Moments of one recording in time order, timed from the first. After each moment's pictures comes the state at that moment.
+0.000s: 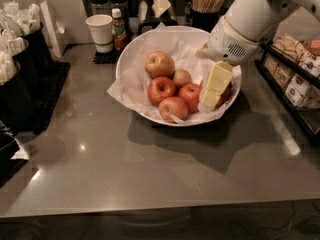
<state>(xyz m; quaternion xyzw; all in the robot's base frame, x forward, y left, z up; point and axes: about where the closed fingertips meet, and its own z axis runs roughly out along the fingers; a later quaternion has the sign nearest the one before) 0.539 -0.104 0.906 -0.65 0.72 0.13 0.17</state>
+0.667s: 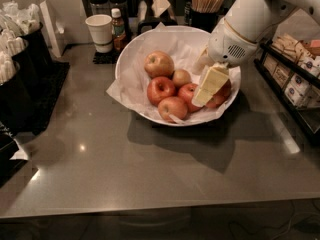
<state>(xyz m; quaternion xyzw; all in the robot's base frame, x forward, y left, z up) 0.541 -0.103 0.902 -0.65 0.72 0.13 0.17</state>
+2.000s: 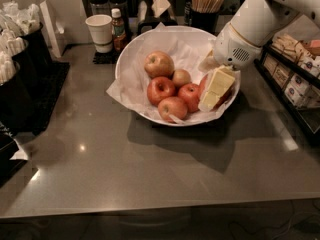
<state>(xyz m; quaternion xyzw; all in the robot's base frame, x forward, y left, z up) 0.548 -0.116 0.889 -0.64 0.74 0.14 0.17</state>
